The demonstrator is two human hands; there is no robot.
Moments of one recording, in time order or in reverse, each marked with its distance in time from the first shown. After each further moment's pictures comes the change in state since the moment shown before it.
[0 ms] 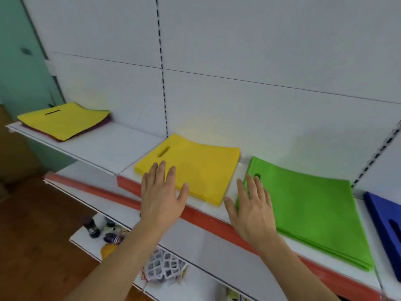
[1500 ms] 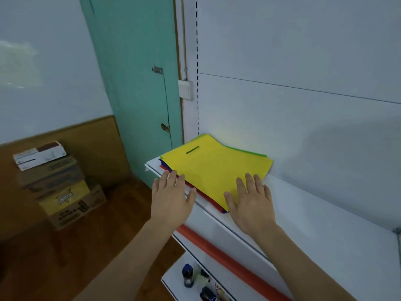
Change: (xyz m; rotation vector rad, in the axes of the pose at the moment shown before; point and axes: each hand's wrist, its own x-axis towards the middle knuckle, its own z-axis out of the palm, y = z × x) left_hand 0.257 -0.596 -0.027 0.173 -0.139 -0.242; right_hand 0.343 -0.593 0.174 0.007 -0.093 -0.257
